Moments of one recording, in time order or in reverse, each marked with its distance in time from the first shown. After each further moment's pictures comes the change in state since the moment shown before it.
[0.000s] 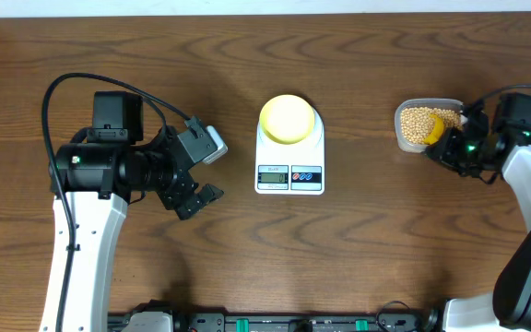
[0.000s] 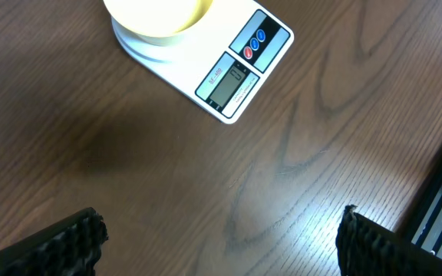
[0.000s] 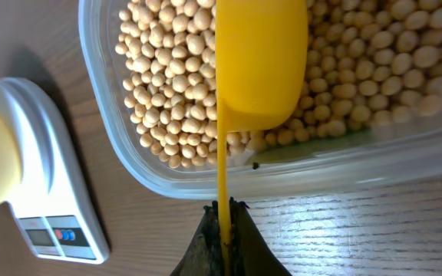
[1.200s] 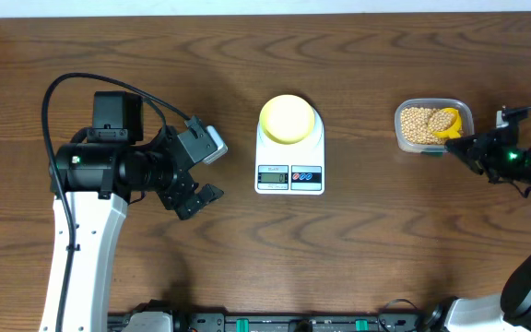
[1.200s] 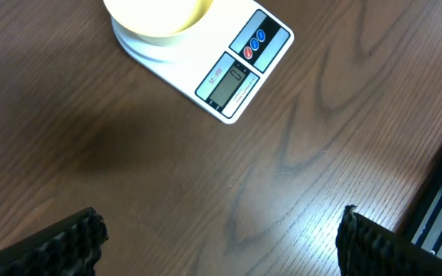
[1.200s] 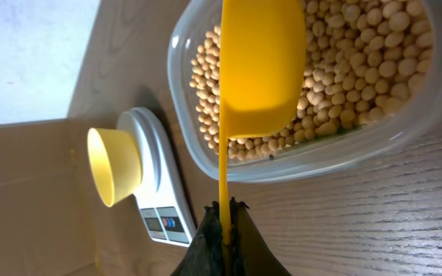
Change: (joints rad) left arm 0.000 0.000 0.000 0.000 0.000 0.000; right arm -0.235 0.003 -0.004 -0.008 -0.396 0.014
